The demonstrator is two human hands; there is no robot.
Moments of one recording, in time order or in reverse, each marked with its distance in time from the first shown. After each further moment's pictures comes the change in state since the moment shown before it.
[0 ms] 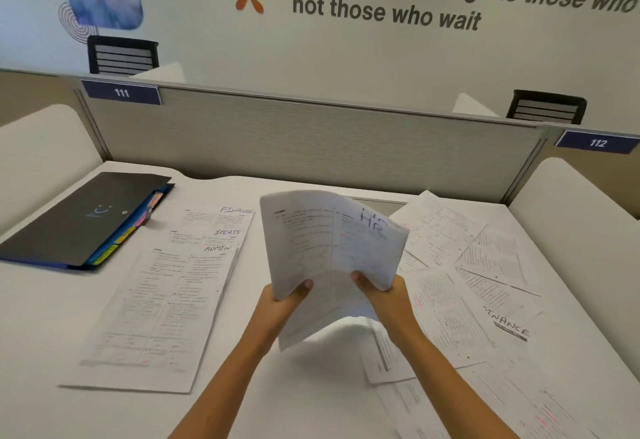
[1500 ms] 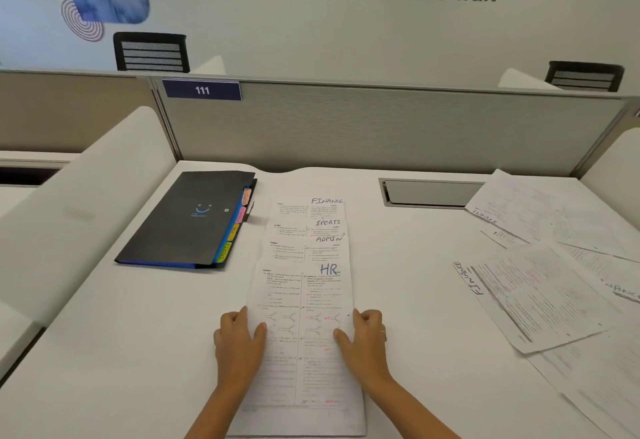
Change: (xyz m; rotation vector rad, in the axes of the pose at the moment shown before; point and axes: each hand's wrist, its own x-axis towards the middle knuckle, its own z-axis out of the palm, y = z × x) left_hand -0.040 -0.074 -0.315 0.809 0.373 -0.212; right_hand -0.098 0.069 0.307 -0.689 -0.040 0.080
